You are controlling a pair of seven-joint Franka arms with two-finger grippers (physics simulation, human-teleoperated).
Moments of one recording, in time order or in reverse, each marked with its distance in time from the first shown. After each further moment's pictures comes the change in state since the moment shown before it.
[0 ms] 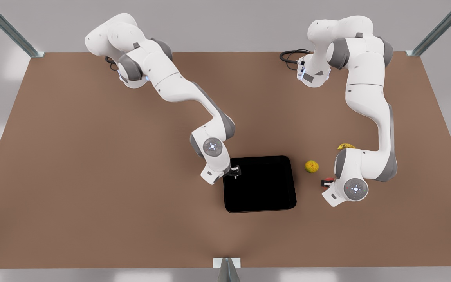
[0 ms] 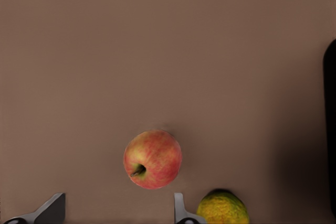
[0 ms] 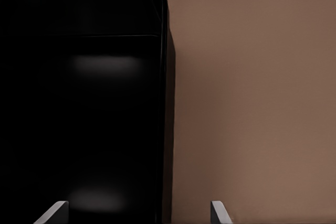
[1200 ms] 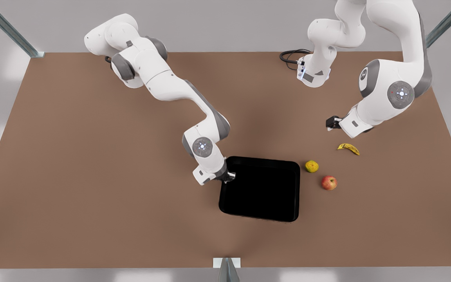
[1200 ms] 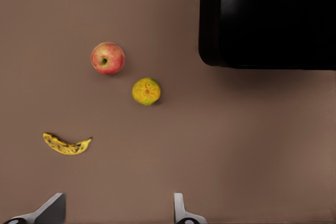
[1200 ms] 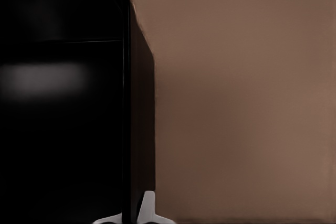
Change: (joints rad) left arm -0.101 -0.791 0.059 -0.595 -0.267 -0.053 0.050; right arm -0.076 -0.087 0.070 -0.008 -0.032 -0.003 0.192
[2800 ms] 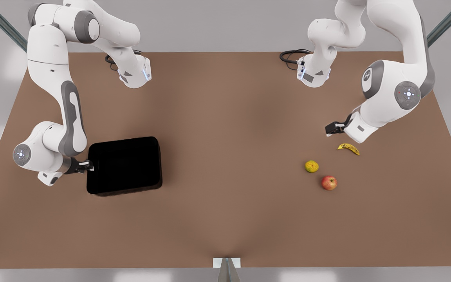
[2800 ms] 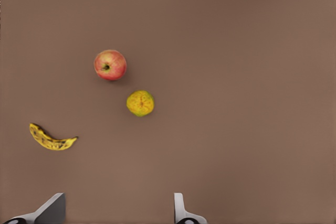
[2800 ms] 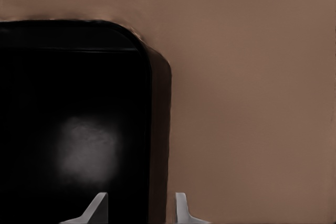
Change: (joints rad) left arm 0.022 0.037 0.003 0.071 -0.057 0.005 -0.187; right arm -0.746 -0.537 -0.053 -0.846 -0.054 -0.046 -1.232
